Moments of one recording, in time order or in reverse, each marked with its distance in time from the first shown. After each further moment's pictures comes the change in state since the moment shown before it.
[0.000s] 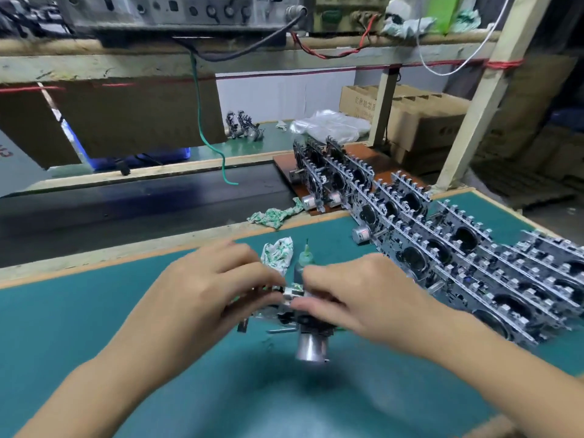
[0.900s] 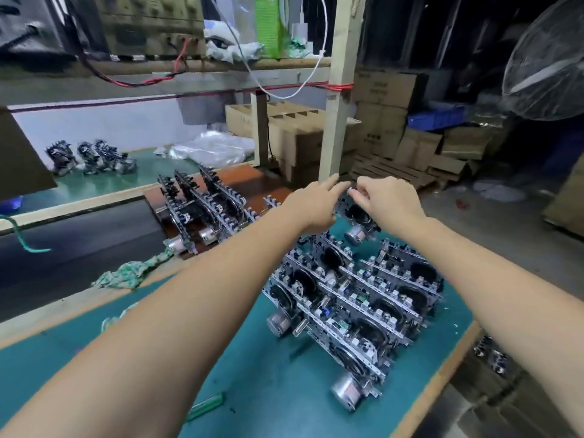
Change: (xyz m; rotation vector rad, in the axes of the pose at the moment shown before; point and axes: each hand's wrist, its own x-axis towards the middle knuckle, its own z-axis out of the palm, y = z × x) left_hand 0.307 0.056 0.236 -0.027 -0.565 0.050; right_hand -0.108 0.264 -0.088 -0.593 0.100 0.854
